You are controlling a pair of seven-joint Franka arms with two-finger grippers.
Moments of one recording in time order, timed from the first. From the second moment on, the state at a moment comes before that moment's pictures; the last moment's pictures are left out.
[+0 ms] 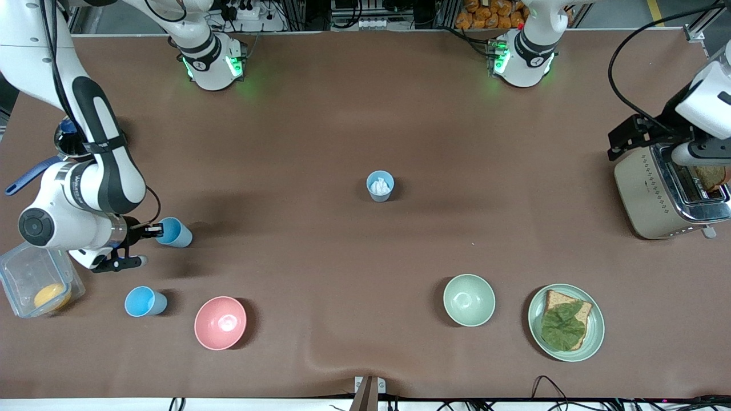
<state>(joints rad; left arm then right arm) 0.06 0.00 -0.18 -1.55 0.01 1.59 -0.08 -0.15 0.55 0.06 -1.75 -0.02 2.06 -0.23</state>
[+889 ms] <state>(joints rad) -0.01 -0.01 -0.13 -1.55 0.01 1.56 -0.16 0.37 0.49 0.09 -1.53 0.24 1.83 0.43</state>
